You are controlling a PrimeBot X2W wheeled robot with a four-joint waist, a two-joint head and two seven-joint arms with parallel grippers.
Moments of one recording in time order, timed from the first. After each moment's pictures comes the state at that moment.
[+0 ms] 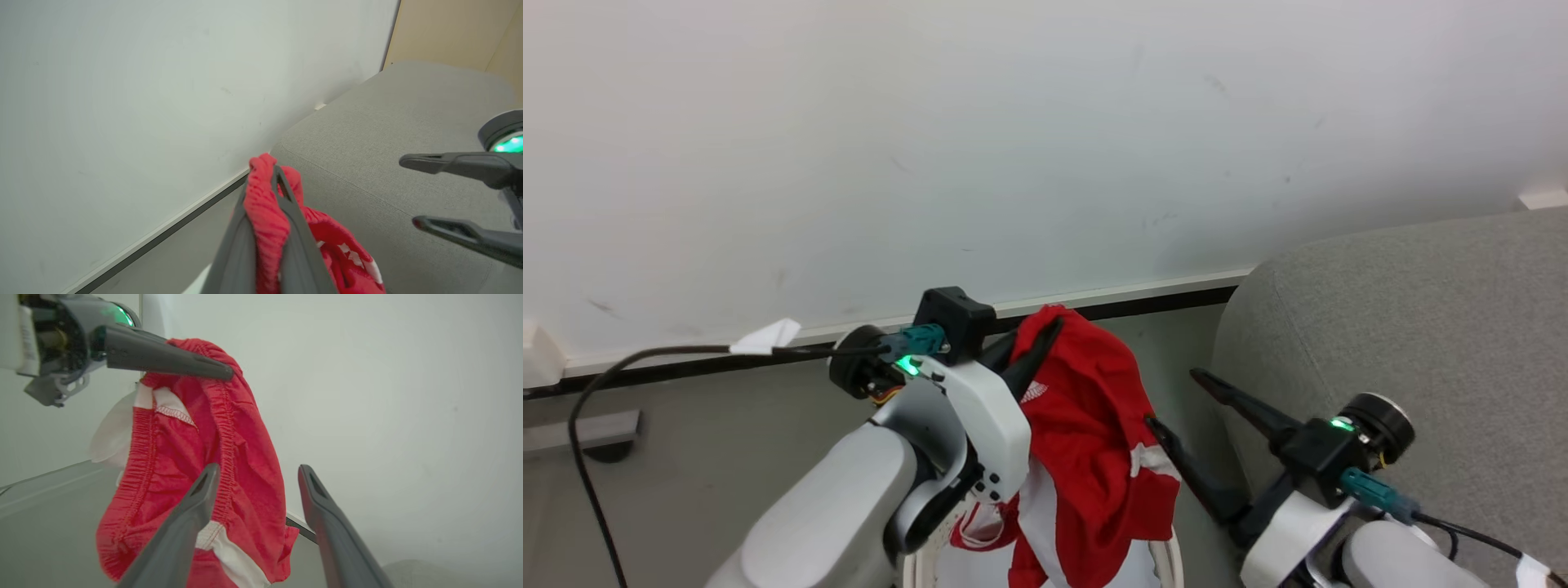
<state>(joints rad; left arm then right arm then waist) -0.64 0.30 -0.71 0.21 -0.52 0.03 0.16 -0.44 -0.33 0.73 0.21 0.43 0.13 -0.15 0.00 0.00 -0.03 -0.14</state>
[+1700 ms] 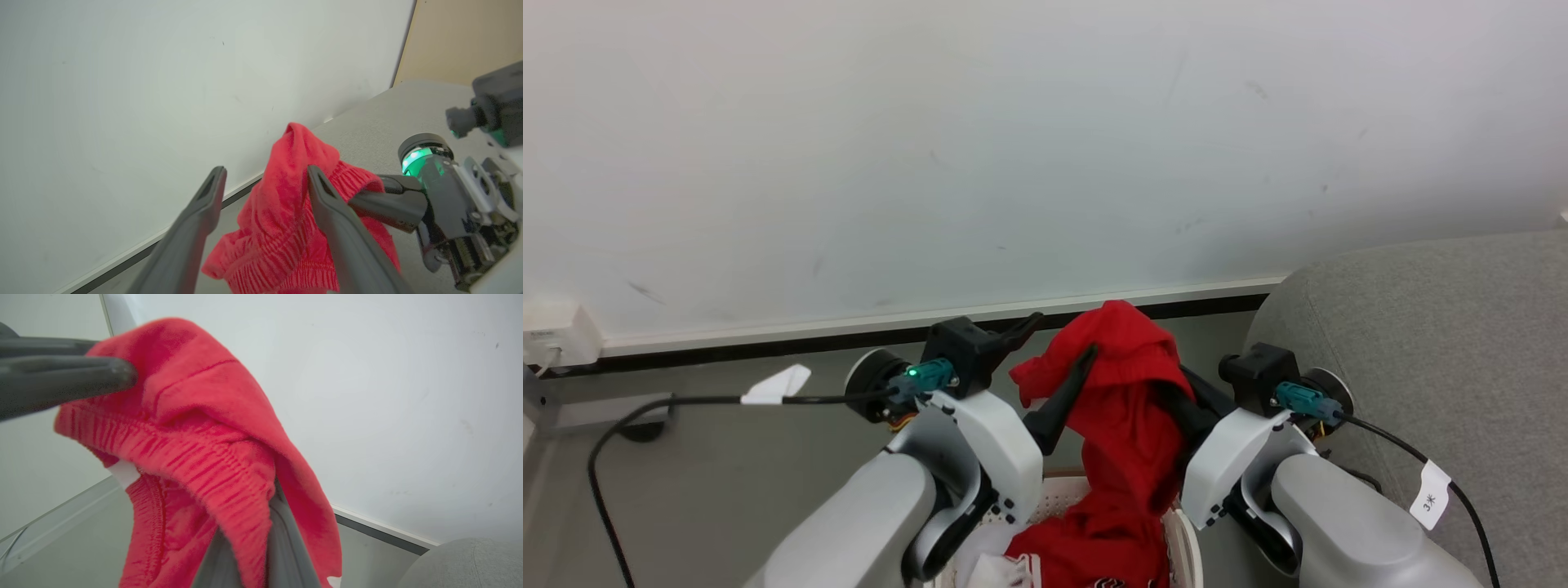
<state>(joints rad) -0.62 0.26 -0.76 0.24 -0.52 0.06 0.04 -0.75 -0.09 0.92 0.81 0.72 0.13 -0.26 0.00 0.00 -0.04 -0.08</state>
